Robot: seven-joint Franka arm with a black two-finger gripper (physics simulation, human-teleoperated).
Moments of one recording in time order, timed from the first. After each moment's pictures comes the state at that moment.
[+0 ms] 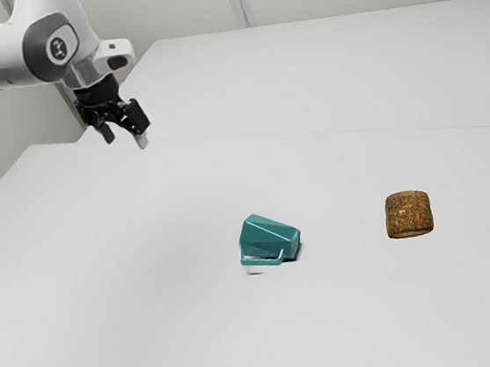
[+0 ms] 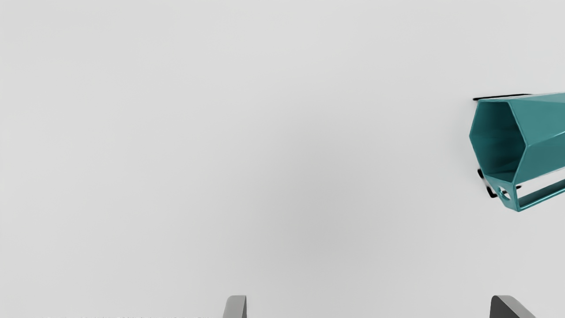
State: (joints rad) arm -0.08 0.06 0.14 -1.66 0.01 1.72 0.25
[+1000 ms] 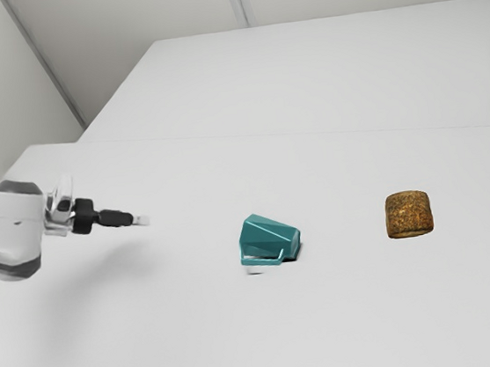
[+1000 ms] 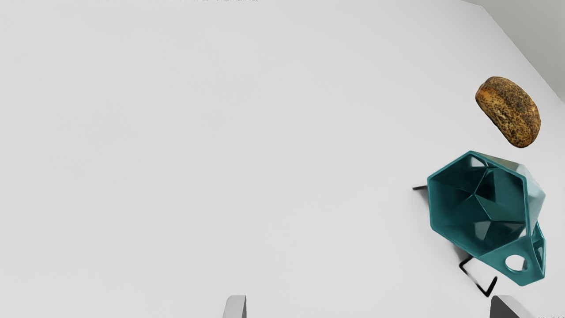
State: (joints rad) arm -0.22 0.20 0.69 -2.23 -1.30 1.99 1.61
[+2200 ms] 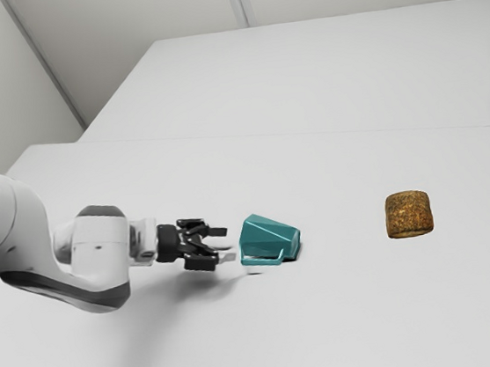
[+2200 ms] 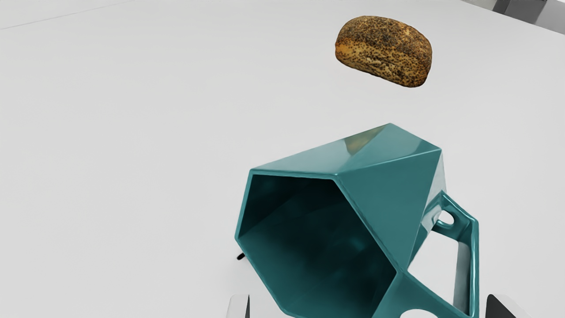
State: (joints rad) arm -0.46 0.13 0.51 -2.45 -1.71 2.21 2.29
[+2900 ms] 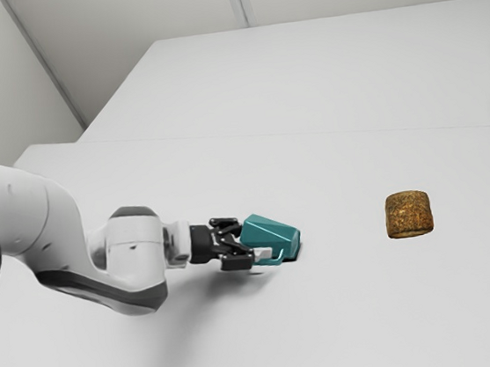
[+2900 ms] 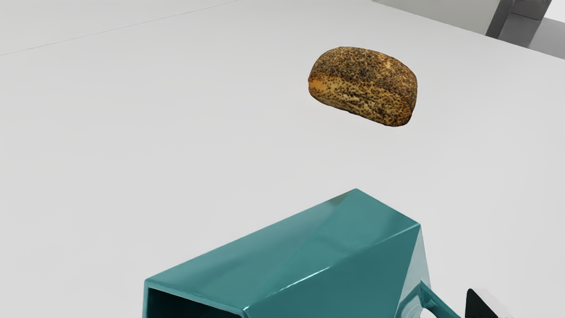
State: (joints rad) arm -0.56 0.18 0.46 -2.41 -1.91 2.24 2.37
